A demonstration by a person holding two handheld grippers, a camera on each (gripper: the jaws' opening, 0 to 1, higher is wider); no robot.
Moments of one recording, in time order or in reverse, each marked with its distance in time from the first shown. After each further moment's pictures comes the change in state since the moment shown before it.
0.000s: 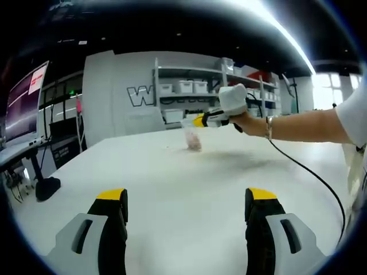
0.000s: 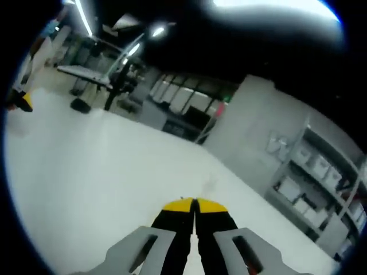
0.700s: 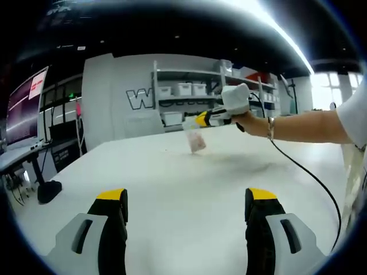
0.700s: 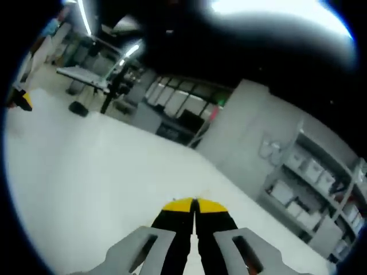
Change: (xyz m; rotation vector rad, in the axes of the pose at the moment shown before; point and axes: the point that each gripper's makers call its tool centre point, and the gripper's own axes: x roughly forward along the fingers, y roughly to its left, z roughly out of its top) left arm -0.007 -0.008 0.007 0.012 -0.015 -0.002; right arm -0.034 -0.001 0.007 -0.018 -0.018 -0.050
